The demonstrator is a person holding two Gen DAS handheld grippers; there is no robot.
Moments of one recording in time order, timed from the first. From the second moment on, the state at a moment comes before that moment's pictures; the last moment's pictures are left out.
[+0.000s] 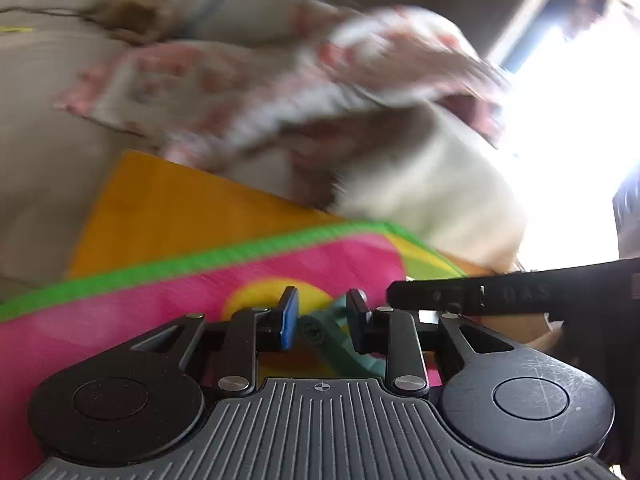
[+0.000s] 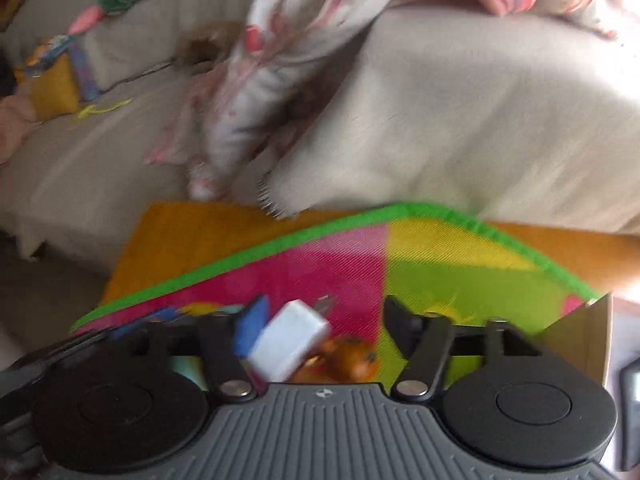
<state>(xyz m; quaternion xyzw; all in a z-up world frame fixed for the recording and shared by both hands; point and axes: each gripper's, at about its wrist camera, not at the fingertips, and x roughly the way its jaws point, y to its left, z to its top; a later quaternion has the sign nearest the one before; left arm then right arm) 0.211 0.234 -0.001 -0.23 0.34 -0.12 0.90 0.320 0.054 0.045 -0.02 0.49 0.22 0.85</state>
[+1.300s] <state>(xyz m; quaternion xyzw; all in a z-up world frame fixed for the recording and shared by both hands) -0.066 0.126 0.015 -0.22 0.44 -0.20 0.85 -0.041 -0.060 0.037 -0.21 0.25 0.30 0.90</state>
